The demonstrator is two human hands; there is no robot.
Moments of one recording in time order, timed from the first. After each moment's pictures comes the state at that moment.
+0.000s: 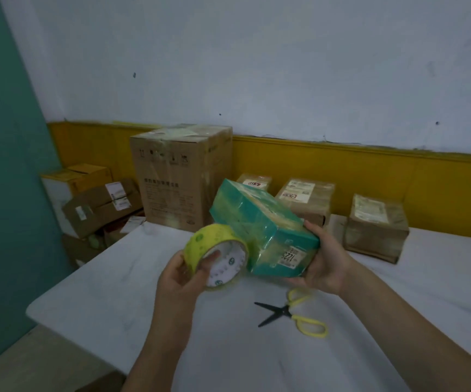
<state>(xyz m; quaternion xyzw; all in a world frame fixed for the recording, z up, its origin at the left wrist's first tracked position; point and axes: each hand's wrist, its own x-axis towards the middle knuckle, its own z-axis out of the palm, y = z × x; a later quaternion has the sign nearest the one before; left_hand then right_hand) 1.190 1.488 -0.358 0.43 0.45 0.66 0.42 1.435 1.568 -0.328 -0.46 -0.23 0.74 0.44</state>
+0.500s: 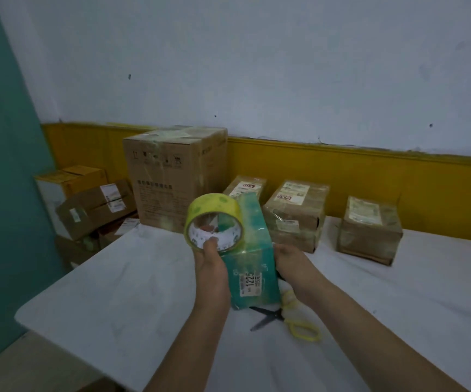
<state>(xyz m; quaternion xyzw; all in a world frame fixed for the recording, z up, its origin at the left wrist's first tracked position) 1.257 1.541 -0.348 0.25 0.44 0.71 0.48 1.392 1.563 -0.339 -0.60 -0.51 0.48 0.39</state>
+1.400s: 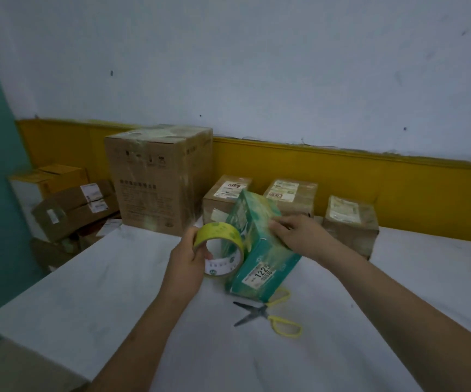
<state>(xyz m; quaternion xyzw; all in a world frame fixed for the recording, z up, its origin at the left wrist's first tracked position) 1.210 1.557 -0.362 0.62 0.53 0.52 0.25 1.439 1.566 -0.274 -0.66 -0.68 0.23 0.22</state>
